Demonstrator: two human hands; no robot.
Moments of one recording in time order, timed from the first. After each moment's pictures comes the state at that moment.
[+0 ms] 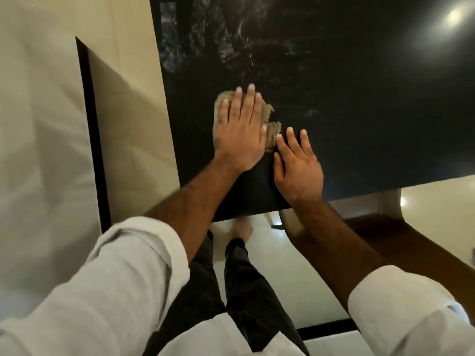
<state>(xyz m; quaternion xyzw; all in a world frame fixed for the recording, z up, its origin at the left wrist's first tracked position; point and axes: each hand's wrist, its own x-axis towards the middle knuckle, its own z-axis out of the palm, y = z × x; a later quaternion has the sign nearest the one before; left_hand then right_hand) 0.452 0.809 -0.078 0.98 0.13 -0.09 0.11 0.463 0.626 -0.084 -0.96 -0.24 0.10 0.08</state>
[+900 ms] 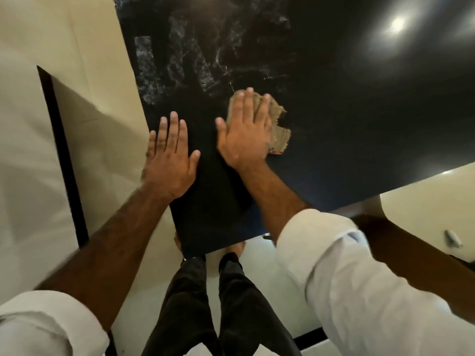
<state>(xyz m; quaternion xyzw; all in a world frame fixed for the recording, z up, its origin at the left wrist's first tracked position) 0.402 0.930 -0.101 0.98 0.14 -0.12 0.11 0.530 0.777 -0.096 -0.98 -0.15 0.07 0.07</state>
